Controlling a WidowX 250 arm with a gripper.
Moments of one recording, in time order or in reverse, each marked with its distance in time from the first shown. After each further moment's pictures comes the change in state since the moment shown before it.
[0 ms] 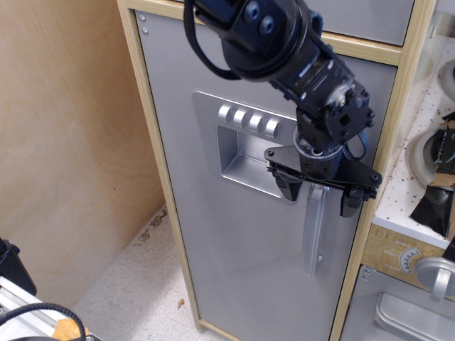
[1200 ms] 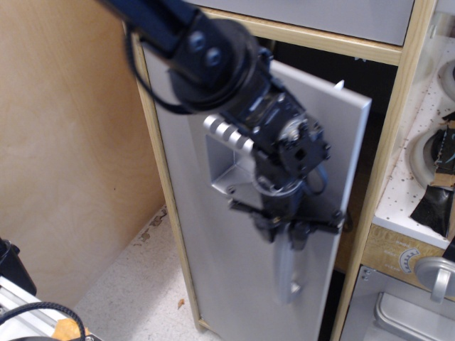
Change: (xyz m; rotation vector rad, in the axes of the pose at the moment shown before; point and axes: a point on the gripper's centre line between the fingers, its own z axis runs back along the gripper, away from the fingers) arm -0.057 0.014 0.008 -0.015 0.110 0.057
